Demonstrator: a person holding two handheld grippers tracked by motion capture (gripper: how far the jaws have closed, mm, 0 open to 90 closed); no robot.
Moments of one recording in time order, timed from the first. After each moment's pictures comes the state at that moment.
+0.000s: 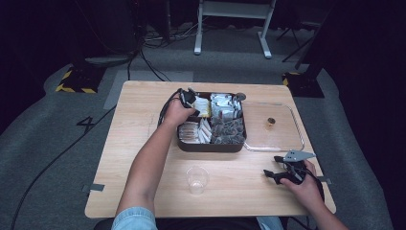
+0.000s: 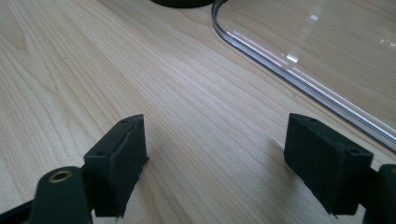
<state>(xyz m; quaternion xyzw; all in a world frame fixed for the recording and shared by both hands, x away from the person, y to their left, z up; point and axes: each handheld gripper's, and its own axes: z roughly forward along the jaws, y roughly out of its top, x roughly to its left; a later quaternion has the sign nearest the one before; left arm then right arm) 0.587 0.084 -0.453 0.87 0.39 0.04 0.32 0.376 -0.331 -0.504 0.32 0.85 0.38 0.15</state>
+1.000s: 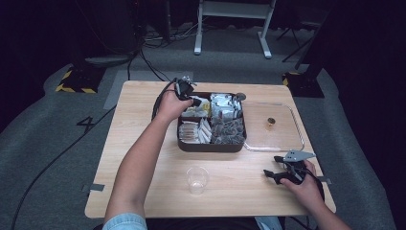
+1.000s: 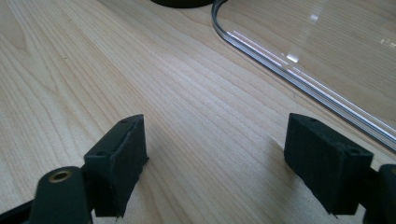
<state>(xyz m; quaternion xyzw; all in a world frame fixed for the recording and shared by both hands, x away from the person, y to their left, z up) 0.559 0.097 -0.383 0.85 0.34 0.07 0.39 0.377 -0.331 -0.504 0.32 0.85 0.38 0.15</state>
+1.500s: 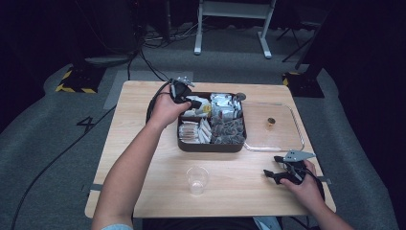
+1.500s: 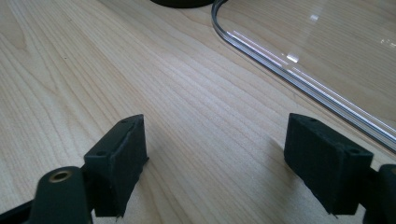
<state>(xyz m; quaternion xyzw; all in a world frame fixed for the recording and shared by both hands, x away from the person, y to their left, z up) 0.513 0.102 -0.351 0.85 0.32 0.06 0.41 0.377 -0.331 -0.504 0.32 0.85 0.38 0.15</state>
